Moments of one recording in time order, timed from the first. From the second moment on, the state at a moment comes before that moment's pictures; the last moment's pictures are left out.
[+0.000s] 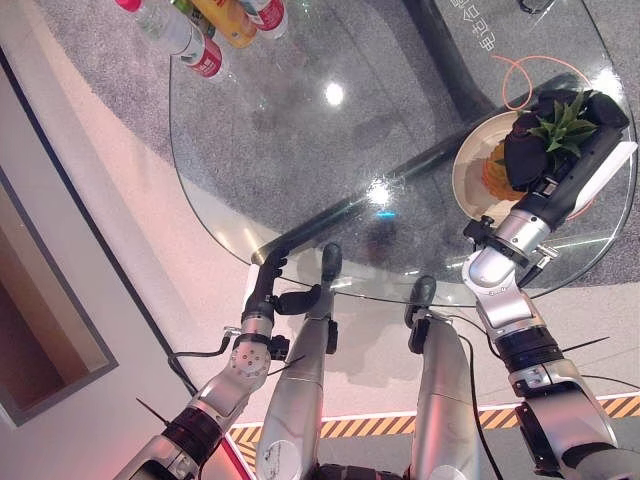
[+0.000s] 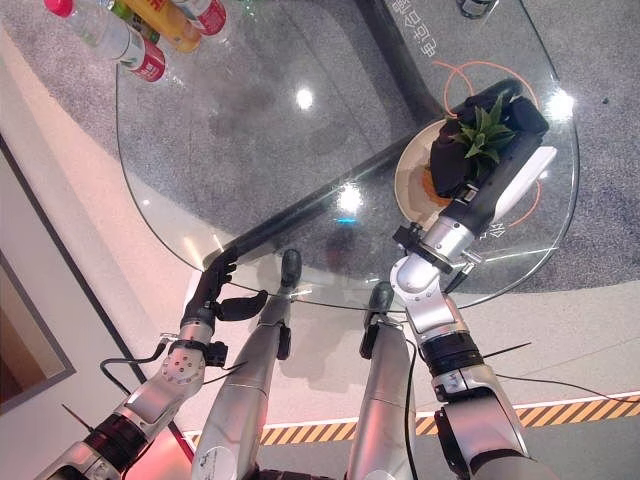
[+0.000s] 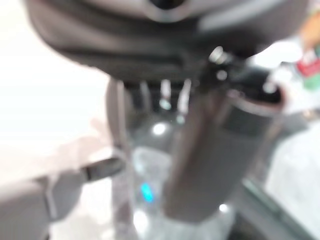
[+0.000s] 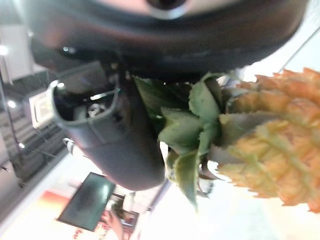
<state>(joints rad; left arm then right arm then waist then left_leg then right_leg) -0.24 0.45 -0.55 0.26 -0.30 -0.06 0.50 -0.66 -0.43 0.19 0.49 -0.09 -0.47 -1.08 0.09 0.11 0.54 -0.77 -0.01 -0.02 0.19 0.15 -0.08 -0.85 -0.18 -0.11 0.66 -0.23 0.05</state>
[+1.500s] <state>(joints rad) -0.27 0.45 -0.57 0.26 -0.32 -0.07 0.53 -0.67 -0.47 0.22 0.51 -0.04 -0.45 -1.06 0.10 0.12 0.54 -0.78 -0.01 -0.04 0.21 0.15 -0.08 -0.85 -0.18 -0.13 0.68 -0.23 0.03</state>
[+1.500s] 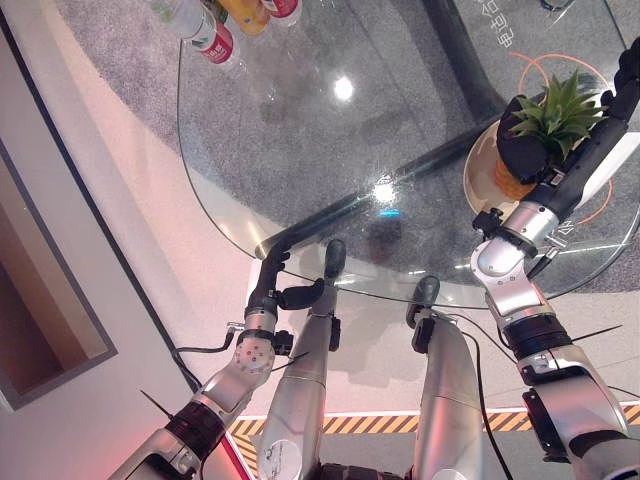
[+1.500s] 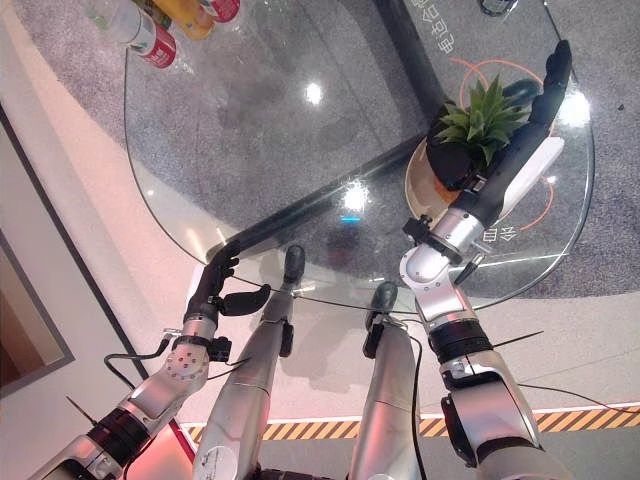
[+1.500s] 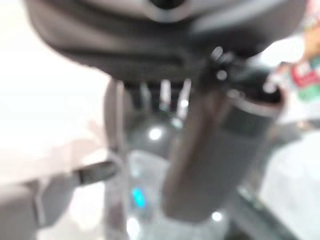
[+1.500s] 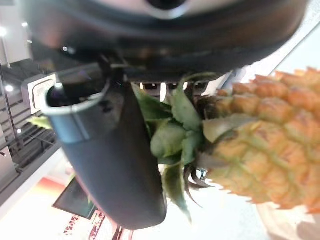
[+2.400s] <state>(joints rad) -0.23 0.45 -0.52 0.26 -0.32 -0.07 0.50 -0.52 -0.47 0.23 0.31 -0.18 -0.29 -1.05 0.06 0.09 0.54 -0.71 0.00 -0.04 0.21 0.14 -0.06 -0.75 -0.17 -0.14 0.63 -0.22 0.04</state>
